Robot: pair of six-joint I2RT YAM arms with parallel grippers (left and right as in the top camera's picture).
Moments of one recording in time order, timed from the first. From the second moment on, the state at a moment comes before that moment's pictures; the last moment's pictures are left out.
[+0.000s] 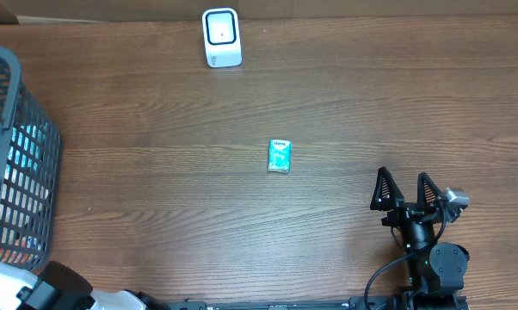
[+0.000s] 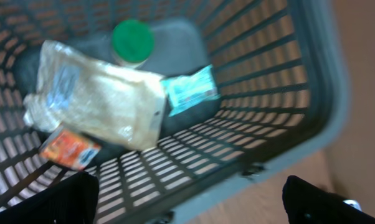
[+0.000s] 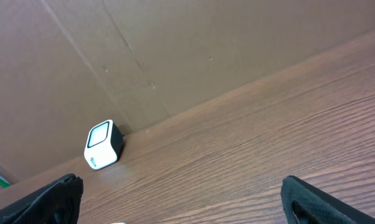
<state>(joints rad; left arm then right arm) 0.94 1.68 2.21 -1.54 0.16 -0.47 0.01 0.01 0.02 -0.03 -0.04 0.46</state>
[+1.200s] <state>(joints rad) 0.96 1.72 1.44 -0.82 -0.02 -0.13 0.01 0.01 0.02 -0.03 -0.04 0.46</state>
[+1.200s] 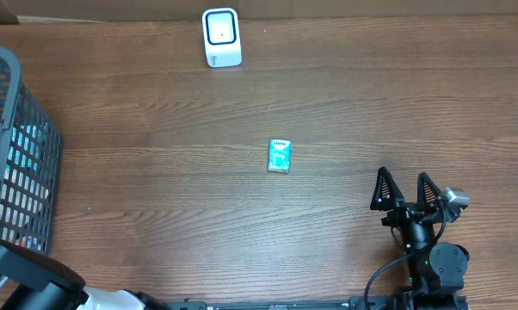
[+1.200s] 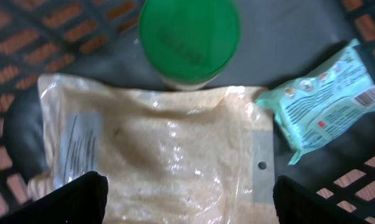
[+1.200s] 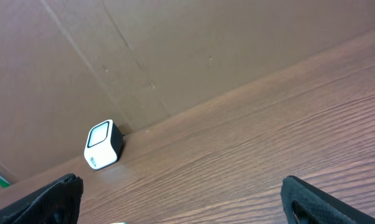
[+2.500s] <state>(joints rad) 0.96 2.01 1.43 -0.32 -0.08 0.09 0.01 0.01 0.02 -0.03 -0.04 0.46</state>
